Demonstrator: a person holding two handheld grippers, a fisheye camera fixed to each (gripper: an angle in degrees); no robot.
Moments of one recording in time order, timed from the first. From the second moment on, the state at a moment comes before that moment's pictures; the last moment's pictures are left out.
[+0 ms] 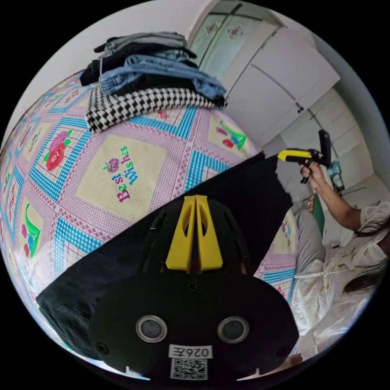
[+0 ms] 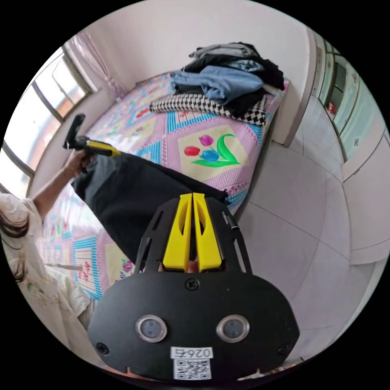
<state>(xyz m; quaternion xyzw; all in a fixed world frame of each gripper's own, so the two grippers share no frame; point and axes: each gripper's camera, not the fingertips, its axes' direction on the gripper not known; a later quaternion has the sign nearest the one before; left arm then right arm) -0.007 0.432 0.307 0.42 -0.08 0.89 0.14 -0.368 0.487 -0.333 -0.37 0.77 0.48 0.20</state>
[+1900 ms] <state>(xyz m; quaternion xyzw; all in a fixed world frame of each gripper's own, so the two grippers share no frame) -0.260 0.106 0.308 0.17 0.41 0.88 0.16 -0.562 0.598 -0.141 -0.23 0.87 0.37 0.24</state>
